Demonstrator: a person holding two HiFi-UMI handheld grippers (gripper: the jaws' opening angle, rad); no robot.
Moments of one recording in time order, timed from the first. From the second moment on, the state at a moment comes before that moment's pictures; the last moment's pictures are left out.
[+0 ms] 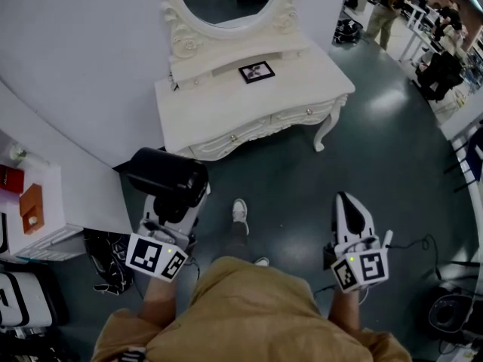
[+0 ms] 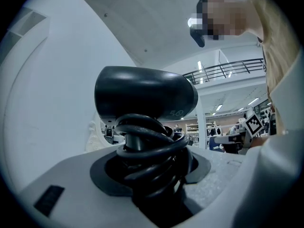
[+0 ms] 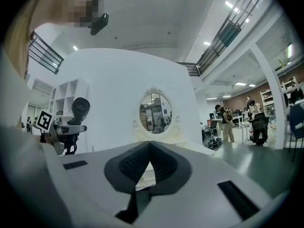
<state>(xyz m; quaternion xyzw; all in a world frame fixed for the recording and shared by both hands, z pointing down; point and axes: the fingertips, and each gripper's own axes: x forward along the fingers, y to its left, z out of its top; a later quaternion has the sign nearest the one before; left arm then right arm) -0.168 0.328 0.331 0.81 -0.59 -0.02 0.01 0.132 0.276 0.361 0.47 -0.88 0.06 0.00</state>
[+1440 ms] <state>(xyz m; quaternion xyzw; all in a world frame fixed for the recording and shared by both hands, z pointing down) -0.210 -0.127 0.383 0.85 -0.52 -0.01 0.11 0.071 -0.153 0.353 0.51 -0.86 0.06 0.04</state>
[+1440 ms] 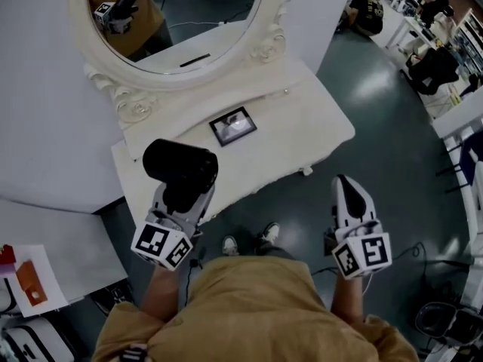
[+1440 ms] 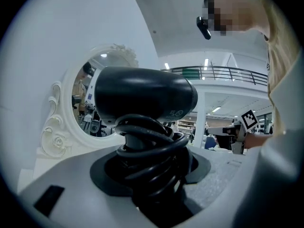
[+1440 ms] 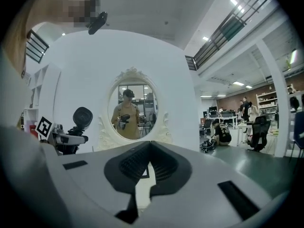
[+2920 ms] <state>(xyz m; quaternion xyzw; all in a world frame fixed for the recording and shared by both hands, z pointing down) -0.065 -0.277 0.657 0.81 -0.43 0.30 0.26 0.144 -0.256 0.382 0.49 -0.86 0.10 0.02</state>
